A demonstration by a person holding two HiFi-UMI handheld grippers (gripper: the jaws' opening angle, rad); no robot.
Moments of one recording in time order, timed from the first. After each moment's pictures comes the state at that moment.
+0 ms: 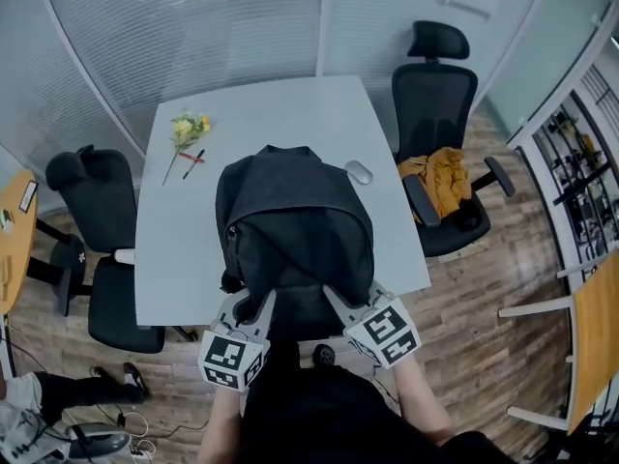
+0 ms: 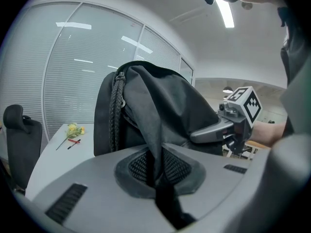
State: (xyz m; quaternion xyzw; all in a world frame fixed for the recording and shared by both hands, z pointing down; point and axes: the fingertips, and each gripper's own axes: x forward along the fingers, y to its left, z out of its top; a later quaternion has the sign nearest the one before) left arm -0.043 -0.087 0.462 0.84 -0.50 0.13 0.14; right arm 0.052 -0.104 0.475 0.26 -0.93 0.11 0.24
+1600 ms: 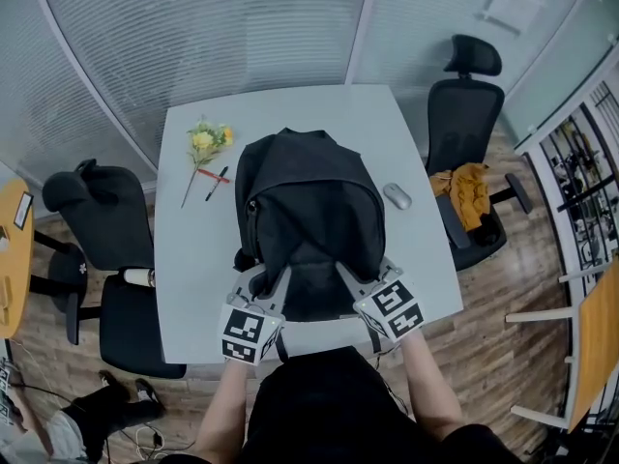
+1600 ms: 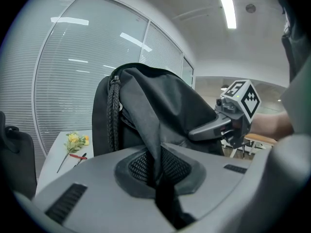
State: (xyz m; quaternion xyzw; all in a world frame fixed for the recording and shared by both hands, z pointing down) left arm -0.166 -0.231 0.484 0.86 -0.48 0.14 0.12; right arm -0.072 -0.247 0.495 0.28 -0.91 0.09 0.28
